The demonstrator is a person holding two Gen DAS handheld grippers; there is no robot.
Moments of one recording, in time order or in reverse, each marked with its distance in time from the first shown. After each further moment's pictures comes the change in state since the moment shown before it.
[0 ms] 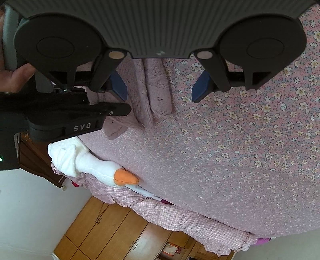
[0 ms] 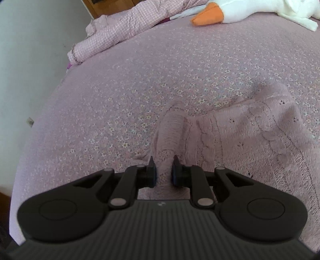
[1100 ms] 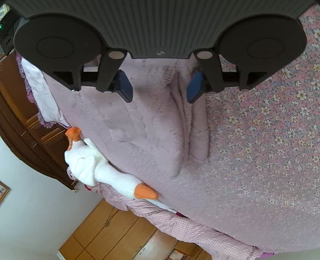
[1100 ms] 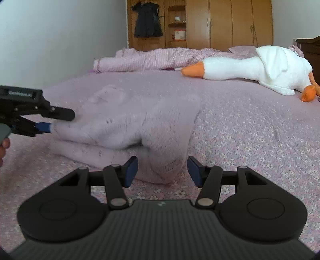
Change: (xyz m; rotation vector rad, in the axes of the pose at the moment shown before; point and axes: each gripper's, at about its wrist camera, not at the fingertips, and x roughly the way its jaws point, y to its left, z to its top) left arm -0.033 -0.050 -0.072 -0.048 0.032 -0.078; right arm -0.119 -0.152 -0.152 -0.411 -0.384 -0.041
